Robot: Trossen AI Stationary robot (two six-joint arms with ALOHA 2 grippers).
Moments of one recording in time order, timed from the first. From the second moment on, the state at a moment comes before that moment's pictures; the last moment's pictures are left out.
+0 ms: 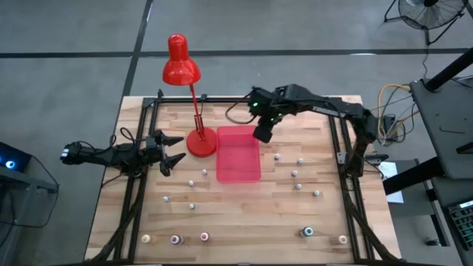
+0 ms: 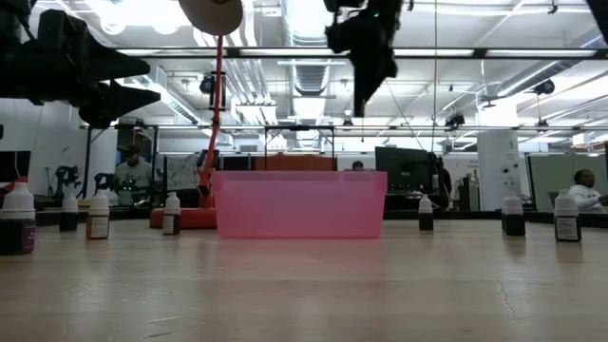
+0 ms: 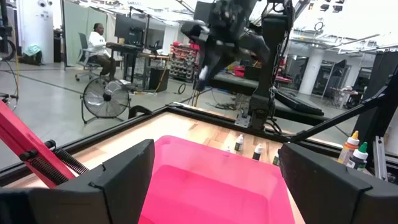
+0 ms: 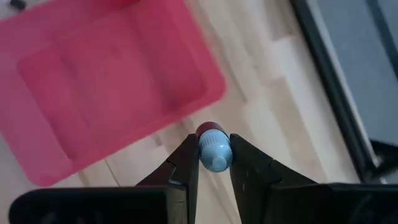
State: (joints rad) left arm -0.17 0.02 0.01 0.06 -0.48 -0.16; right arm -0.28 1.83 1.85 -1.26 0.12 0.13
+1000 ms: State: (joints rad) left arm -0.17 0.02 0.01 0.06 -0.48 -0.16; right arm -0.26 2.12 1.74 -0.94 0.08 0.00
